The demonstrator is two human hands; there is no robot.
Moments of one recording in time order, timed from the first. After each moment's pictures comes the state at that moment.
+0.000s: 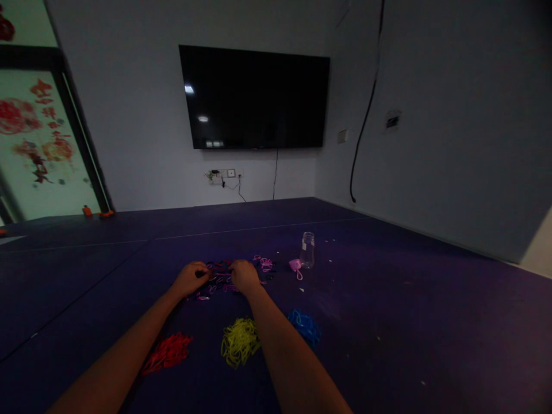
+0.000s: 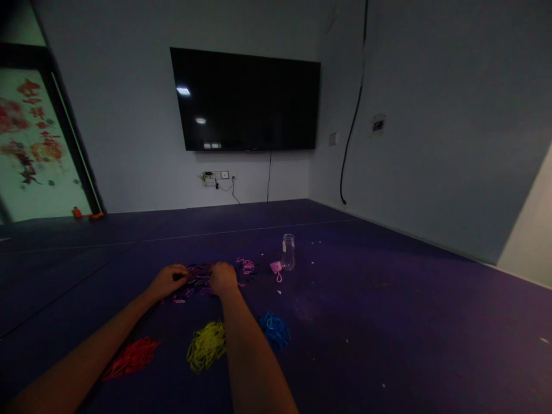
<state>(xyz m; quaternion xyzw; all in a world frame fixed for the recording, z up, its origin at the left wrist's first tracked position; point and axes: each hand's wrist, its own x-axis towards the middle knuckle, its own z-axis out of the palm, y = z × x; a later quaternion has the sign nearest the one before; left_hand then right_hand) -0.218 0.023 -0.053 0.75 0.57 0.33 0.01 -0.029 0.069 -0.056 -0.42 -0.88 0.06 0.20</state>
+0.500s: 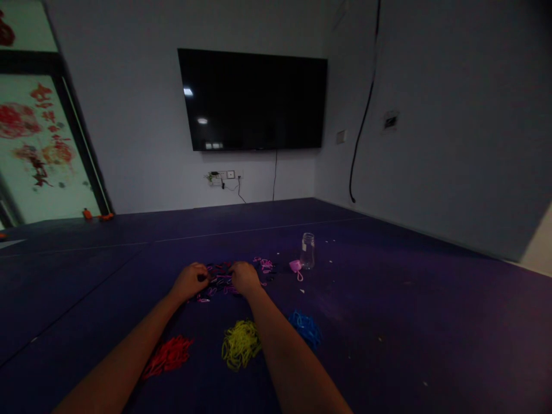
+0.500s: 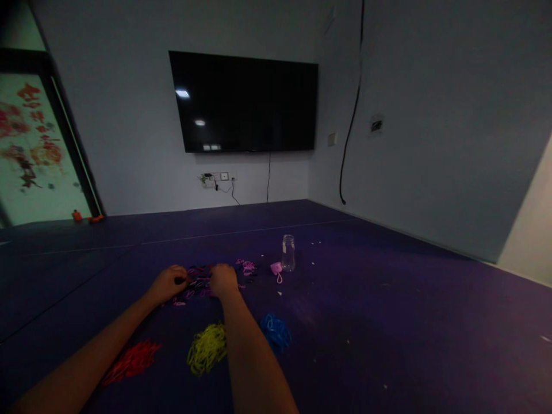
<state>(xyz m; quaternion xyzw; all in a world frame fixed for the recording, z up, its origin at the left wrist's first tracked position) -0.226 0.028 -0.060 0.78 0.56 0.28 -0.05 -0.028 0.068 -0.055 -0.42 -0.88 0.05 0.20</state>
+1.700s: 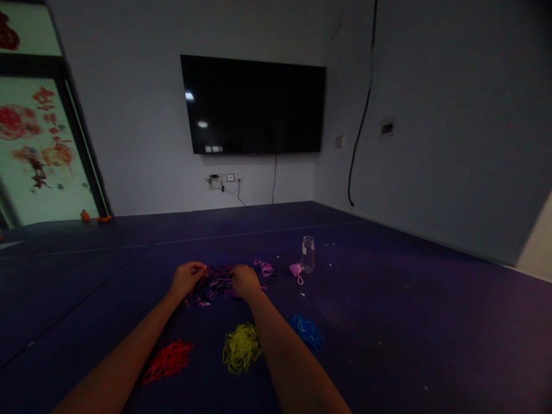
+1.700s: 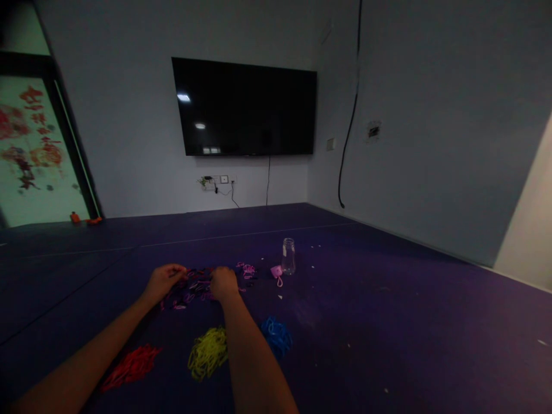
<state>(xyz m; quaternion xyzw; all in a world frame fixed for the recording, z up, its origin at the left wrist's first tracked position) -0.228 0.032 -0.060 0.62 0.61 0.48 0.12 -0.028 0.068 -0.055 -0.42 -0.88 0.05 0.20</state>
